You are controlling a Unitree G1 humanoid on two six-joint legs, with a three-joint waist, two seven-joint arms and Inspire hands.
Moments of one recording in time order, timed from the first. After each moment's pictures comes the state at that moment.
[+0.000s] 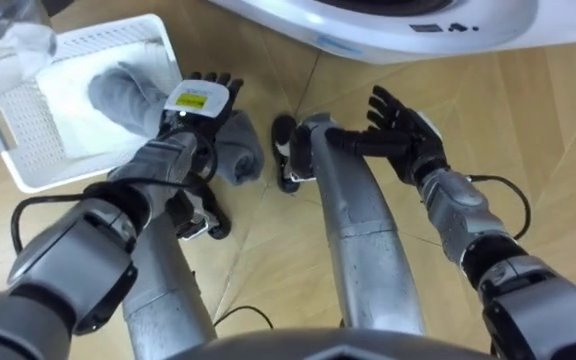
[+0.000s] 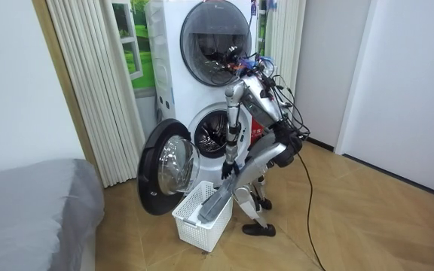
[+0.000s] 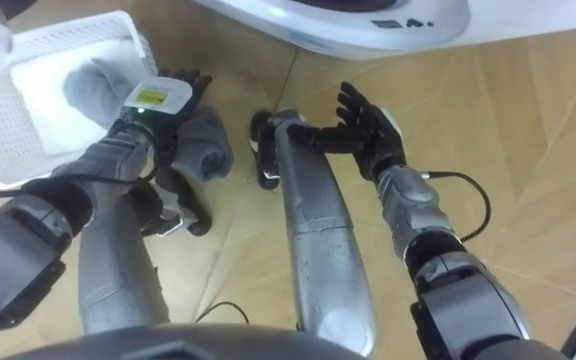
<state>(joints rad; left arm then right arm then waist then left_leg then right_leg) -0.59 0.27 -0.66 1.16 0.86 -0.07 0.25 -0.34 -0.25 0.32 1.04 0.60 -0.24 0.19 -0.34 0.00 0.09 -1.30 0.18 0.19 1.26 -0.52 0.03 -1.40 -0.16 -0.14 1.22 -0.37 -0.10</state>
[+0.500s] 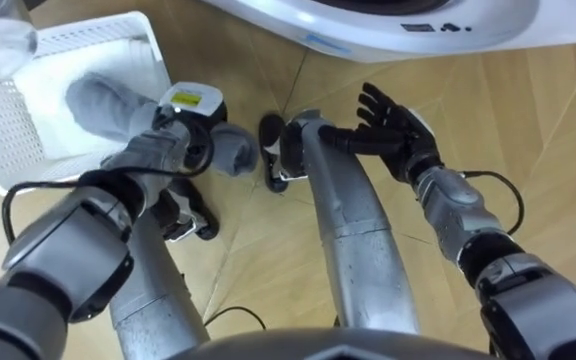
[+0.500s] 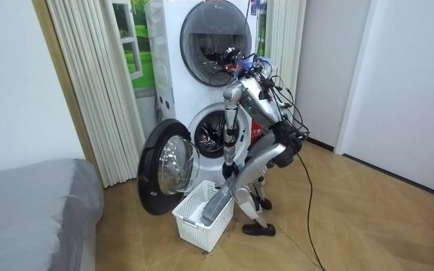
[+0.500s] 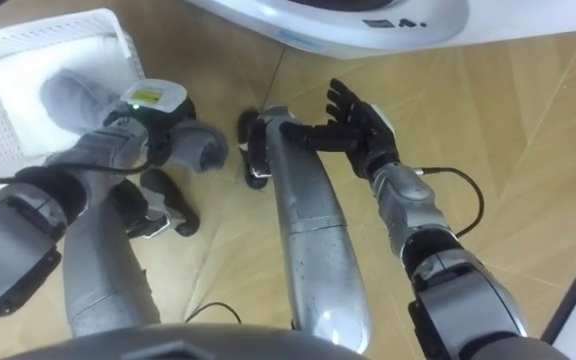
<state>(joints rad) -0.64 0.29 -0.71 1.20 0.78 -0.07 0.08 -0.36 -0.24 0.35 1.05 0.59 -0.24 0.20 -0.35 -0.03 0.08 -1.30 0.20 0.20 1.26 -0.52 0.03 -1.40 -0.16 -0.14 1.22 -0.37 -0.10</state>
